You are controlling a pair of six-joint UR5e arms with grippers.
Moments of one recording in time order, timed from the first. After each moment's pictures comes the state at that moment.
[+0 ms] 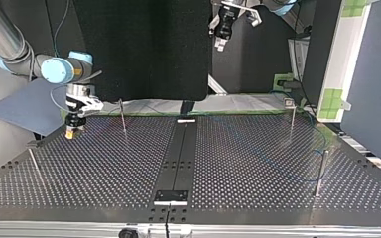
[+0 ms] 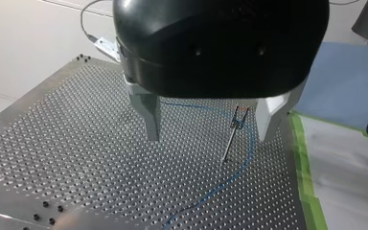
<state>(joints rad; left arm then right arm) -0.63 -1.94 -2.51 -1.98 -1.92 -1.82 1.80 -1.00 1.60 -0.72 1.63 1.88</state>
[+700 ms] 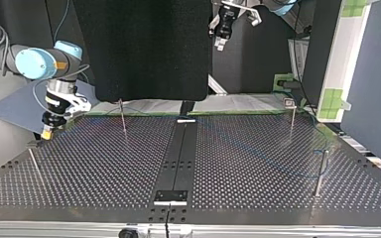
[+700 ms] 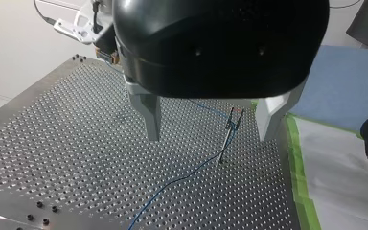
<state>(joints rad) -0.63 -1.94 -2.51 -2.00 -1.91 -1.82 1.81 -1.18 1.62 -0.54 1.78 1.70</state>
